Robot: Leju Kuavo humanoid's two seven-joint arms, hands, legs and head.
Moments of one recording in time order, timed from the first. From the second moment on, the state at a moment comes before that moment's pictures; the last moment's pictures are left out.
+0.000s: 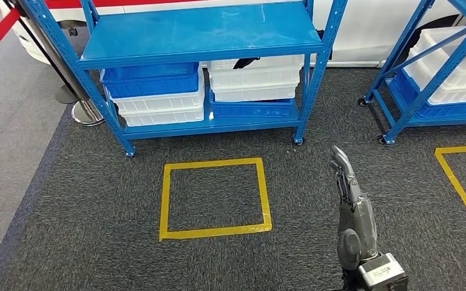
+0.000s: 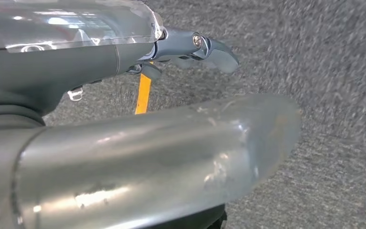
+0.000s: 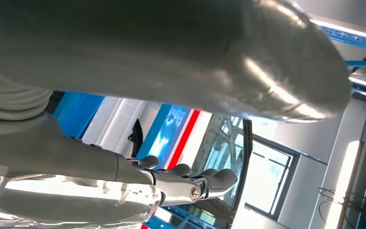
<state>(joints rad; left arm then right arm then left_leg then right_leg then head) -0.07 -0.15 1.13 -0.23 -0.91 0.05 -0.44 0.20 -0.12 0.23 -2.13 0.27 -0.08 -0.30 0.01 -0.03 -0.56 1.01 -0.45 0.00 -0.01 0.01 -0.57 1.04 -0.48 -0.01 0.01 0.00</state>
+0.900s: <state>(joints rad) -0.07 -0.15 1.15 -0.24 -0.89 0.02 -0.43 0.20 -0.11 0.22 -2.13 0.27 -0.08 -0.30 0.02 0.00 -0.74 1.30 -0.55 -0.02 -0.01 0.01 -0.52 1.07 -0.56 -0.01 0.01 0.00</state>
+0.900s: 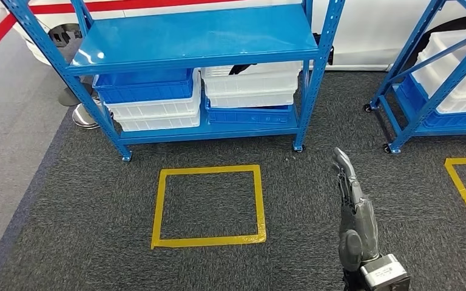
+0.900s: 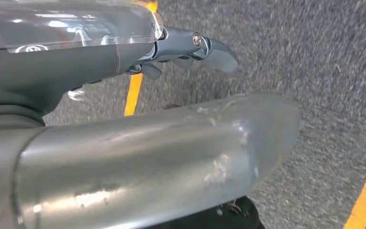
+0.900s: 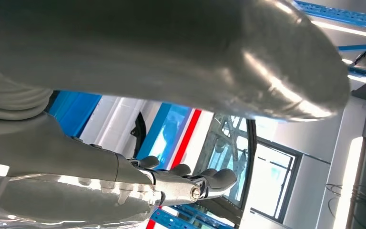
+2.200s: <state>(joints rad) -0.07 -0.15 1.15 -0.24 -0.90 0.02 -0.42 0.20 -0.11 0.20 -2.13 0.27 -0.08 -0.29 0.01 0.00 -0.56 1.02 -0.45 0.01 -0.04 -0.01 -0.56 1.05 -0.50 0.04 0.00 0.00</state>
